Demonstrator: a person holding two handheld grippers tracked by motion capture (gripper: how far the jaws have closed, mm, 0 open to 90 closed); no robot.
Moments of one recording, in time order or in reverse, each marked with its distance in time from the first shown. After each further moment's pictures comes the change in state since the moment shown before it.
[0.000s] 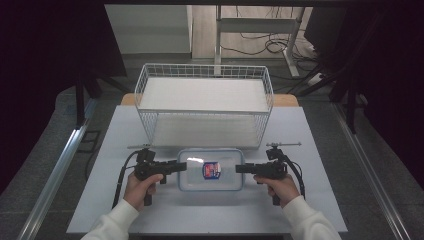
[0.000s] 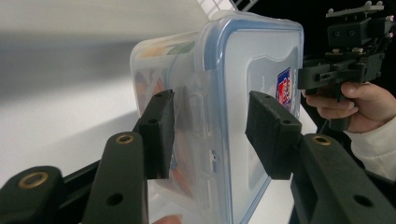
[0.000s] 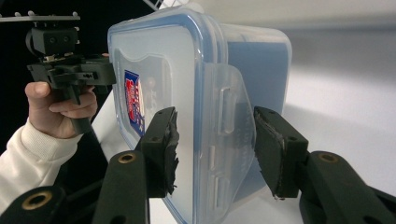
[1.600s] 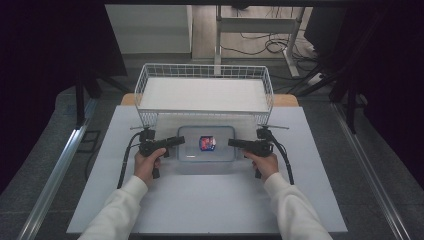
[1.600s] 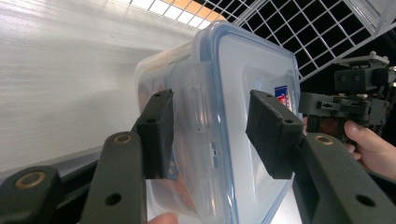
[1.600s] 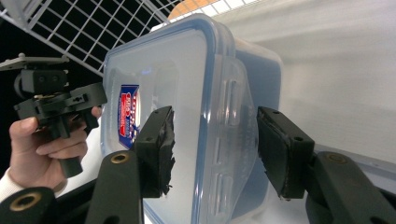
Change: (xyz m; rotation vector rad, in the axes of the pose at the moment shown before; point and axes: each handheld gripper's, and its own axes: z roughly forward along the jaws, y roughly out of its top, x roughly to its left) left arm 0.062 0.042 0.030 -0.160 0.051 -0.082; right arm -0.043 0.054 0.051 -0.158 -0.055 0.035
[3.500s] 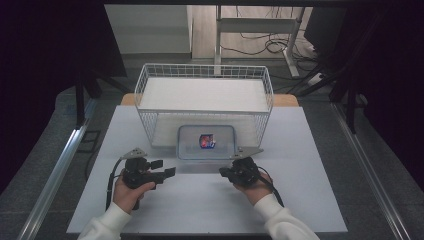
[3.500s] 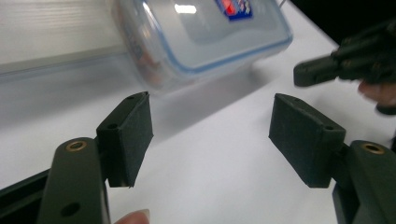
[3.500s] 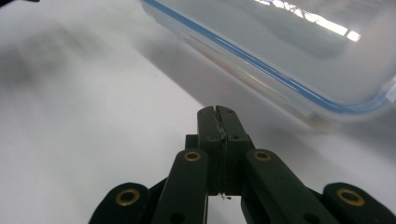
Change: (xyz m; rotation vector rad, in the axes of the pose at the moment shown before) left arm -0.062 -0.059 -0.070 0.138 0.180 0.302; right arm 0.087 -0.074 0.001 0.218 -0.201 -0.565
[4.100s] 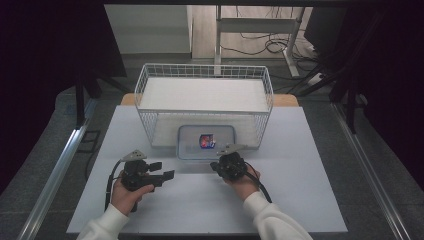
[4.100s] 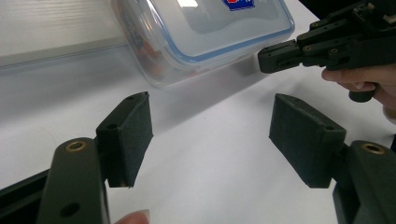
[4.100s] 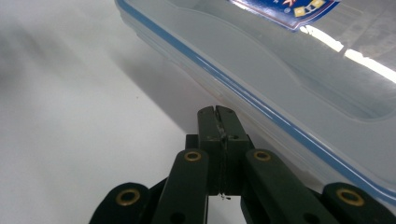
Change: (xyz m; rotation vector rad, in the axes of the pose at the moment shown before) left arm 0.001 -0.004 -0.002 0.009 -0.002 0.006; right arm 0.003 0.016 0.036 0.010 -0.055 -0.046
